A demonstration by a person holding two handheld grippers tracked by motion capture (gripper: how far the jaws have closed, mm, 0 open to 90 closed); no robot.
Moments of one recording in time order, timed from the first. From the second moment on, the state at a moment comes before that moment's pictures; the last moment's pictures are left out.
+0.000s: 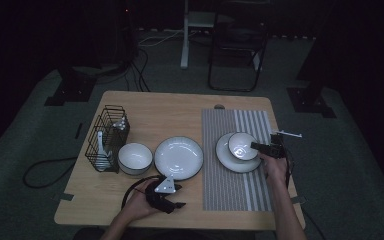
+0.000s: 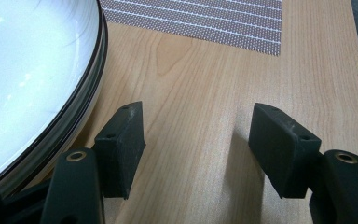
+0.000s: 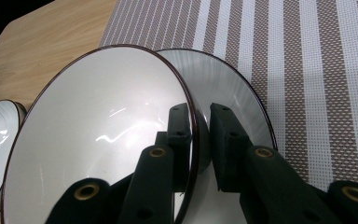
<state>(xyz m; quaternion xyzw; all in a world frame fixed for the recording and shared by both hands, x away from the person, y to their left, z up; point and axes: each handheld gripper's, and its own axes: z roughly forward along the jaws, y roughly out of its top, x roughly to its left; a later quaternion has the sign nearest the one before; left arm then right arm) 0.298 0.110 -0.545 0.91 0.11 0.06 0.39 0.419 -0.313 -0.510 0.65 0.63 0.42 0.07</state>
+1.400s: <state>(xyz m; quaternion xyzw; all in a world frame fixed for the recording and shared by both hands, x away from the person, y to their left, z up) 0.298 0.110 -0.544 0.91 0.10 0.06 0.39 0.421 -0.305 -0.510 0.64 0.63 0.42 0.08</state>
